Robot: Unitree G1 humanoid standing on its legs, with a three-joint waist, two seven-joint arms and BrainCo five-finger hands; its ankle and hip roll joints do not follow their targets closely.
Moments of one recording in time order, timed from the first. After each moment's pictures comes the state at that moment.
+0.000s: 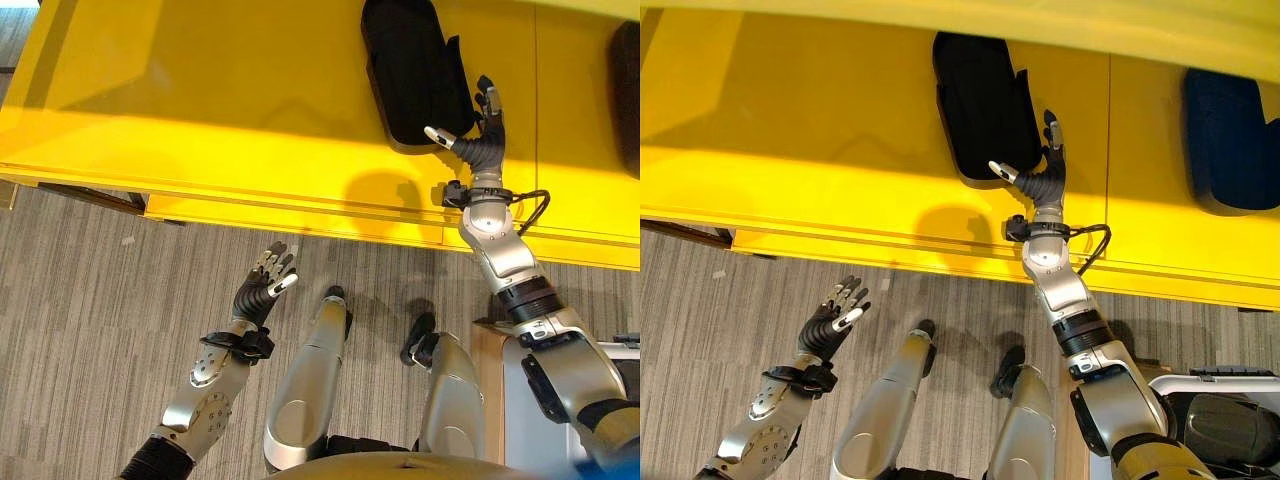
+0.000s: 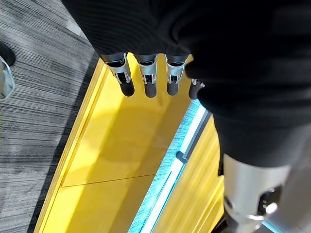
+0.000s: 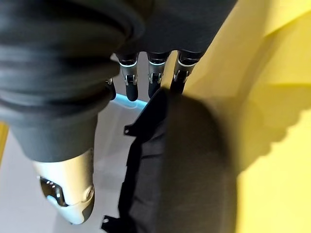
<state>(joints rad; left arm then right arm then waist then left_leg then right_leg) 0.10 0.54 -0.36 -0.01 -0.88 -0.23 0.05 -0.78 -0.36 0.25 0.42 0.17 -0.17 -0.49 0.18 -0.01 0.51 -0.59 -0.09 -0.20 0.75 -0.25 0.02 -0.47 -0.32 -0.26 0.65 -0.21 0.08</state>
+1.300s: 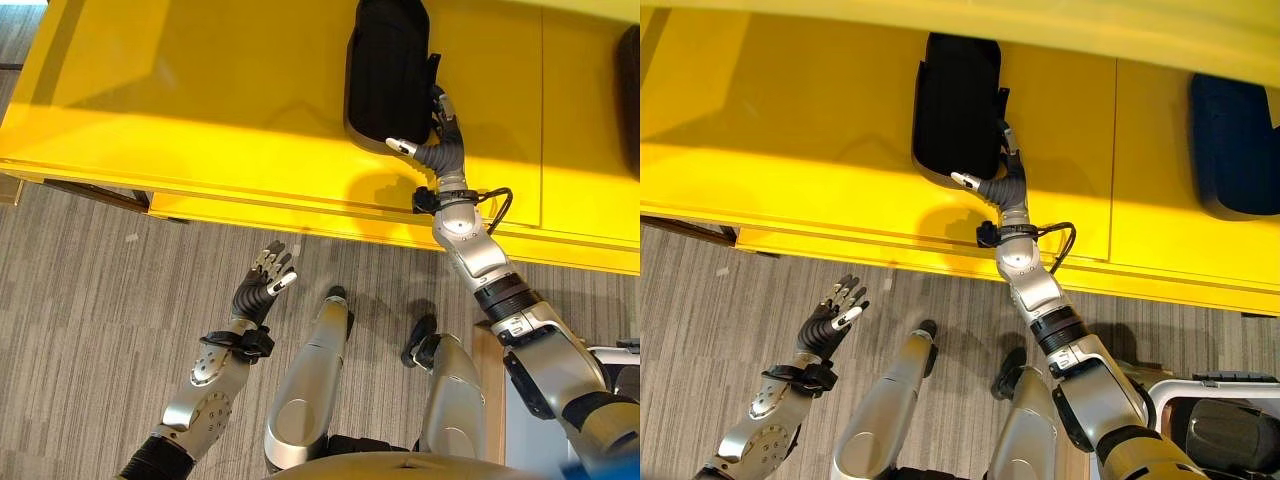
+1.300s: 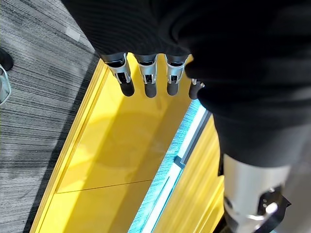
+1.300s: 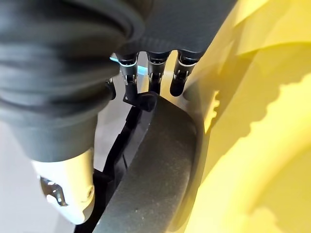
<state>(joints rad) 0.10 0.53 -0.36 -0.01 -0.88 -0.23 0.07 -0.77 -0.28 0.33 0.44 0.17 -0.17 -0.44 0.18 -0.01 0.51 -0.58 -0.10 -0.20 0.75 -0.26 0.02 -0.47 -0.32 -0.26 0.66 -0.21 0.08</state>
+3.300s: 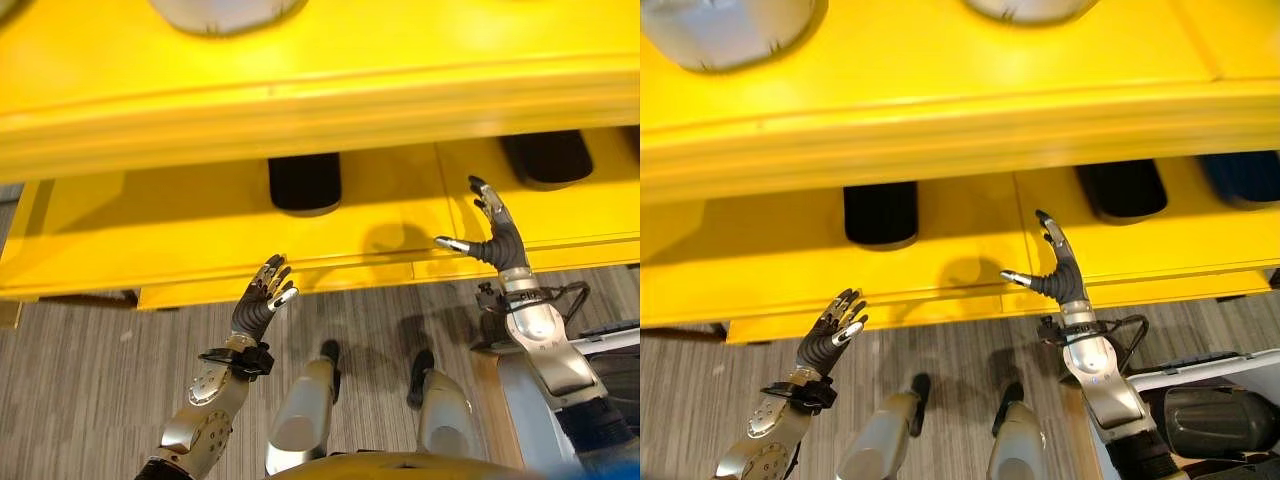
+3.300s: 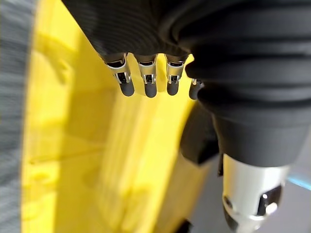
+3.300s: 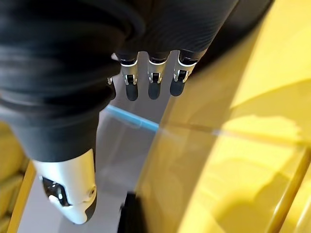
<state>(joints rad) 0.18 0.46 -0.28 -0.03 -0.76 -0.20 0.03 -0.01 -0.47 0.15 -0.07 0.05 -0.21 -0.22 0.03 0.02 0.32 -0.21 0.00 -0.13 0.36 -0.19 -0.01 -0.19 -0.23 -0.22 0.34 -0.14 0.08</state>
